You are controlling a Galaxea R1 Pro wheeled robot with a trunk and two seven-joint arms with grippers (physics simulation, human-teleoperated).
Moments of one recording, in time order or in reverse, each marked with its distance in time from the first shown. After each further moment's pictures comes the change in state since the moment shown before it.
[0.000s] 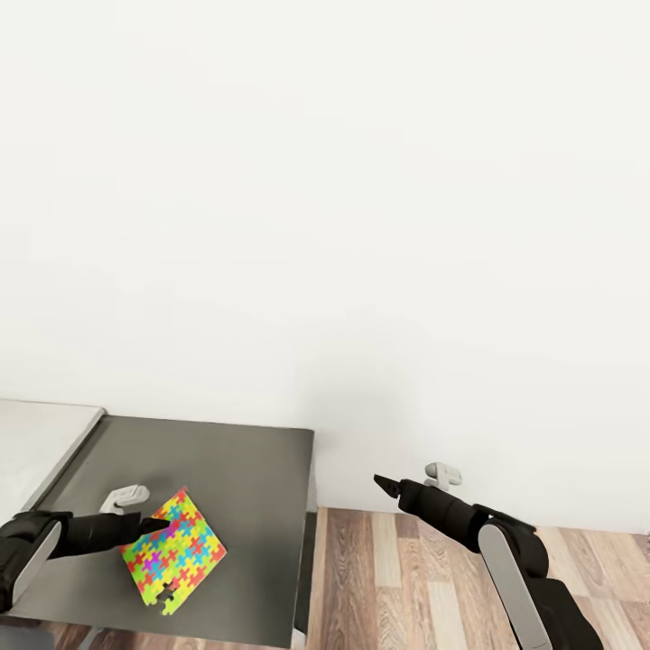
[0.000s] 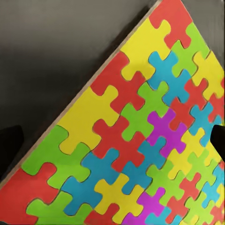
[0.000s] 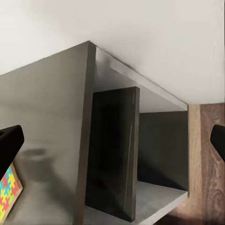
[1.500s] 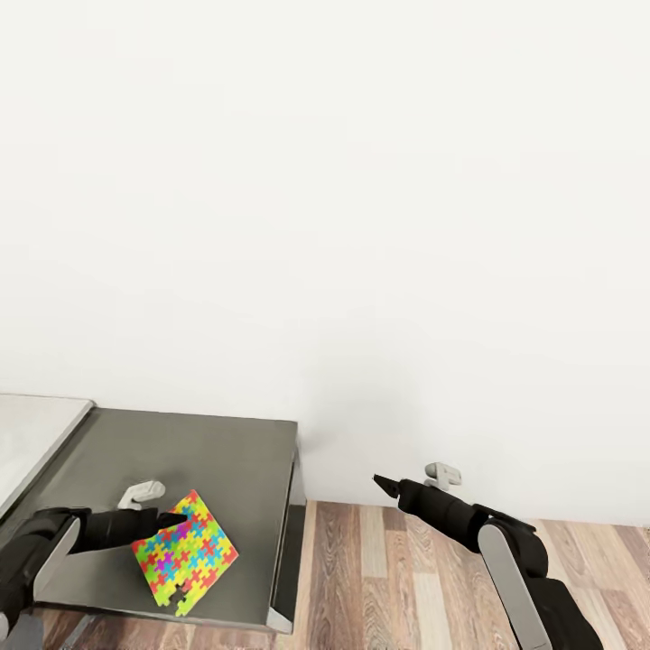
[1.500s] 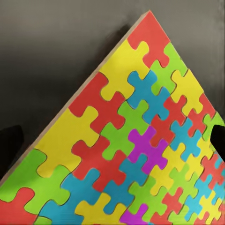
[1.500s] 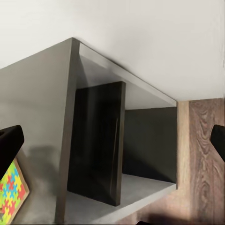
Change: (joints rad) left arm 0.000 -0.051 0.002 -0.025 0.011 0.002 -0.005; right arm 0.000 0.000 0.001 0.000 0.000 0.000 0.000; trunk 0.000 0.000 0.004
